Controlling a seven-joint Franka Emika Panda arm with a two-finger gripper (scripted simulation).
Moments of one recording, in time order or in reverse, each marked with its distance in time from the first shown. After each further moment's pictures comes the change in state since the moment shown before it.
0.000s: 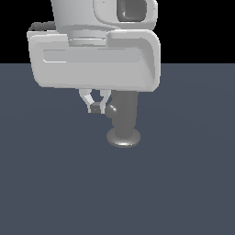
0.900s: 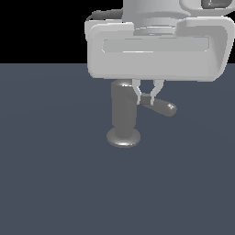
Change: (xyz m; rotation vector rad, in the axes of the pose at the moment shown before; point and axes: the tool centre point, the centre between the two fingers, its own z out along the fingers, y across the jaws) arm 0.026 0.086 -0.014 0.002 0.039 -0.001
